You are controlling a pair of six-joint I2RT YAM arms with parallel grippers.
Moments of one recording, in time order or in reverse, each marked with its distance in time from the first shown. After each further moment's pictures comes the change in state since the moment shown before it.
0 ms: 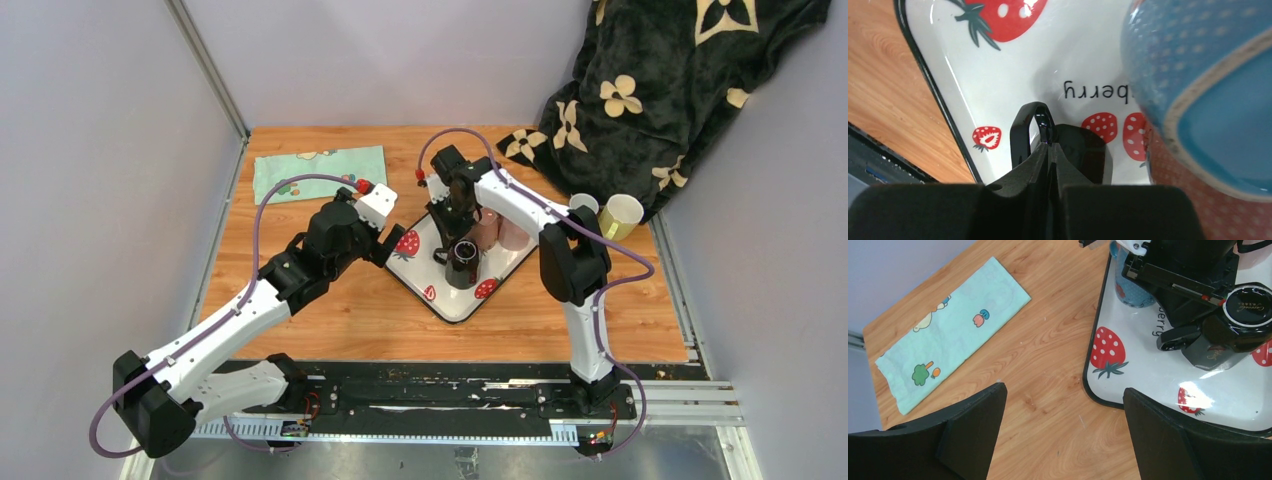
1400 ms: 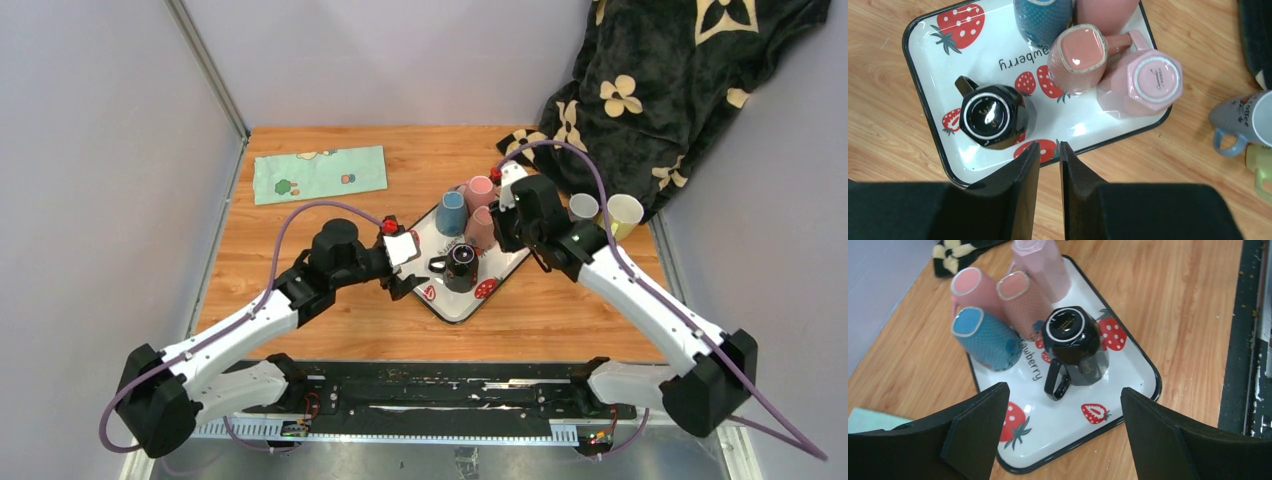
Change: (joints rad) left arm 0.000 -0.022 -0.209 0.311 0.673 0.188; right arm -0.001 -0.858 -0.663 0.373 0.362 0.052
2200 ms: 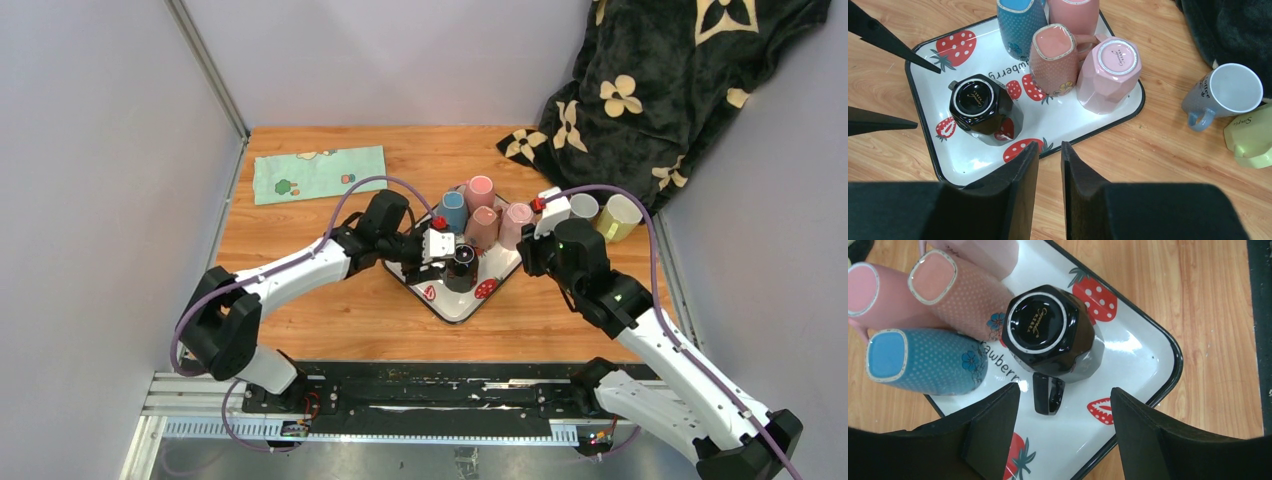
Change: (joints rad) left arm 0.014 0.478 0.290 -0.208 0.215 0.357; right arm -0.002 -0.450 -0.343 0.152 0.089 0.019
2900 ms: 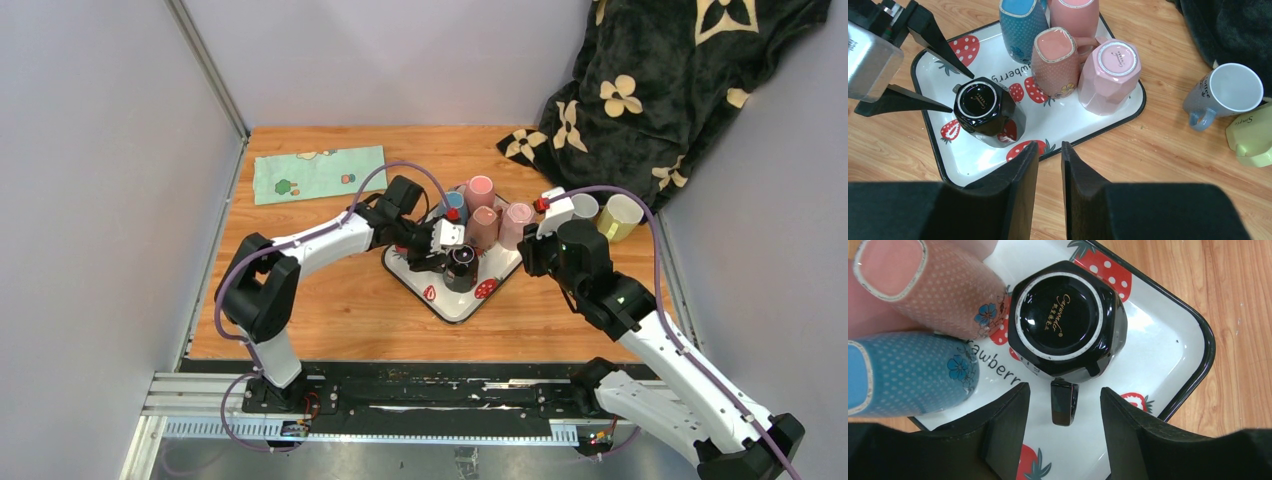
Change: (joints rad) left arm 0.051 0.254 0.228 -0.199 0.069 0.159; right arm 0.000 -0.018 -0.001 0.002 0.000 0.016
